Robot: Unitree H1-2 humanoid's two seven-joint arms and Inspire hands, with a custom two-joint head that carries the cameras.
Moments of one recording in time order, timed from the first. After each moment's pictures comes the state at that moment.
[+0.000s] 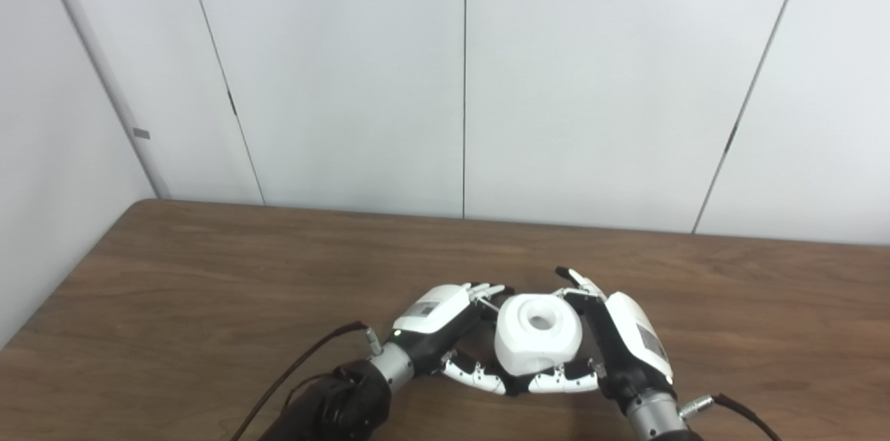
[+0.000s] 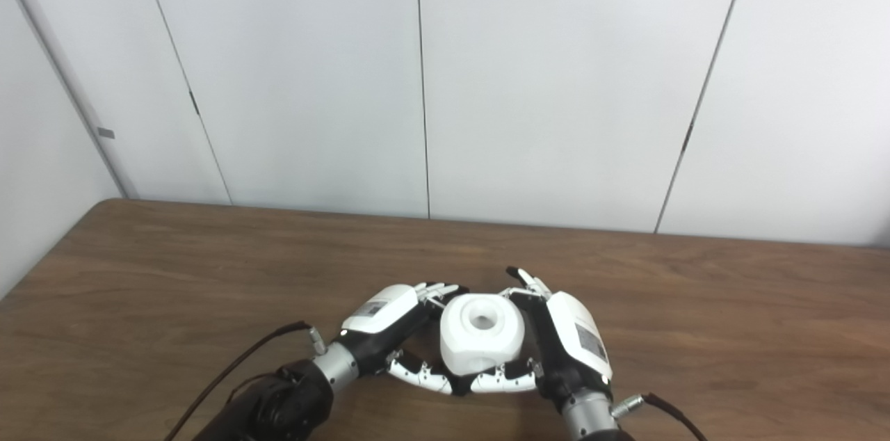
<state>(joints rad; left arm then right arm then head) -0.41 0.27 -0.44 0.25 0.59 -0.15 -0.14 -0.22 -0.08 0.34 -0.20 -0.69 0.34 0.04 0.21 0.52</state>
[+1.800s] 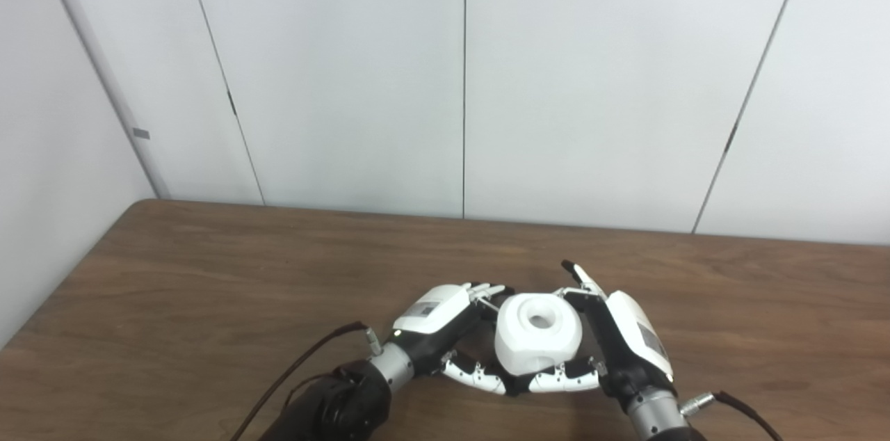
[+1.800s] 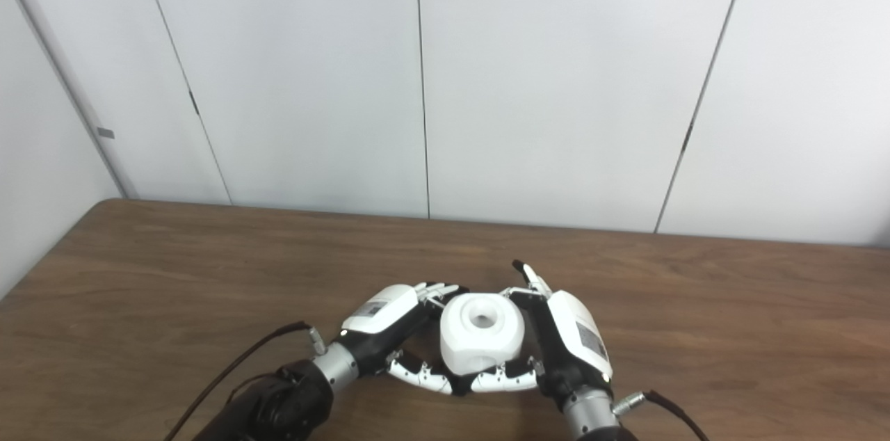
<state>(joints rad) -0.41 0.28 -0.44 0.25 0.59 -0.15 -0.14 -0.22 -0.08 0.33 -0.20 -0.68 0.35 0.06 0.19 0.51</state>
